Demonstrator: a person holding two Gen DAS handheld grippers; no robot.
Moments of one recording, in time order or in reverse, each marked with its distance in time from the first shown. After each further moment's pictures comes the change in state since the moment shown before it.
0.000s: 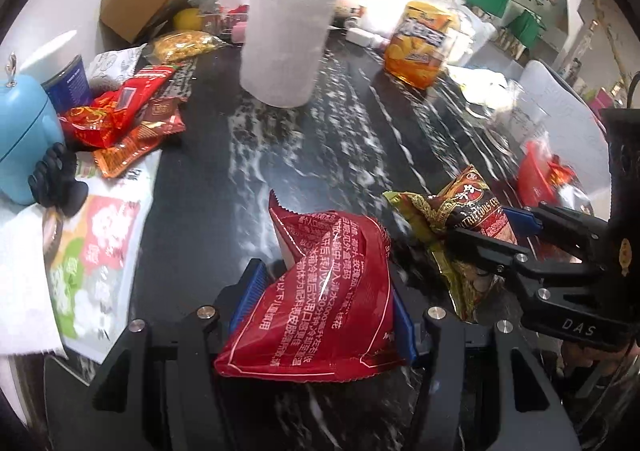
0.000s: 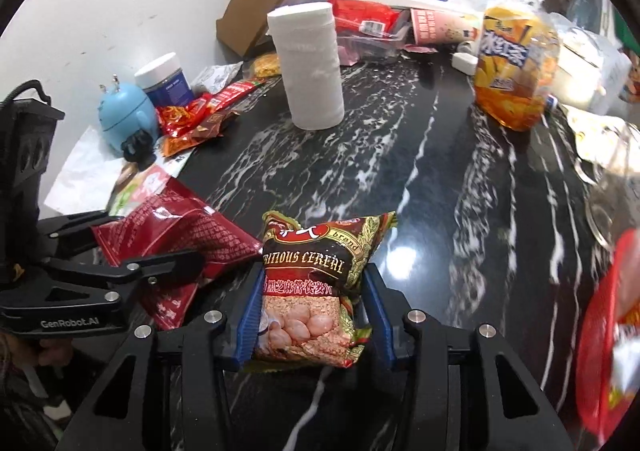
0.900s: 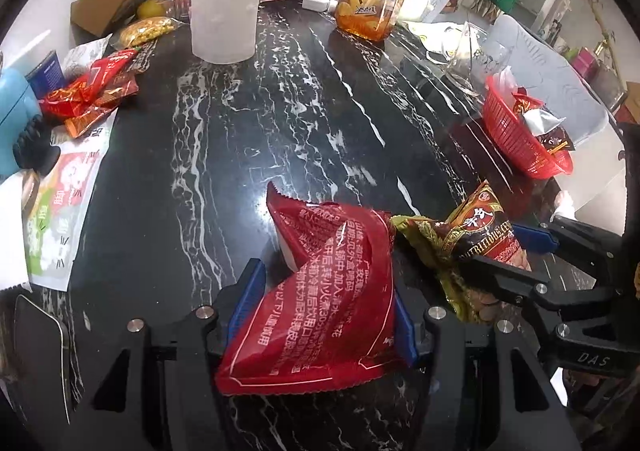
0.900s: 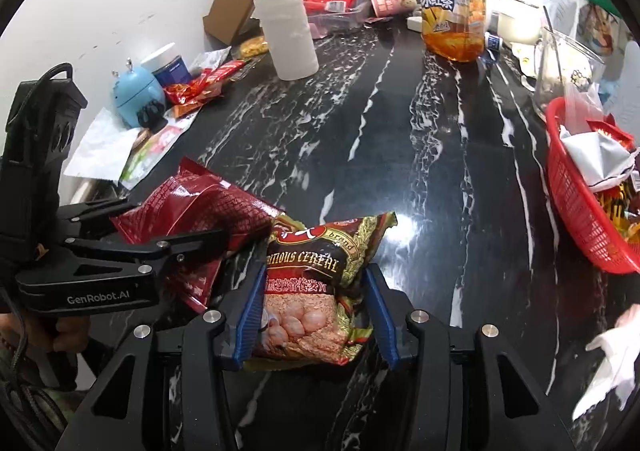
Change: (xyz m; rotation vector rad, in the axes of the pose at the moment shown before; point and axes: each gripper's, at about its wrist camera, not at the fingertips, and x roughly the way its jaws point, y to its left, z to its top) left arm -0.001 -0.042 -0.044 0.088 0.071 -0.012; right arm -0.043 0.001 -0.078 0.114 0.028 -0.020
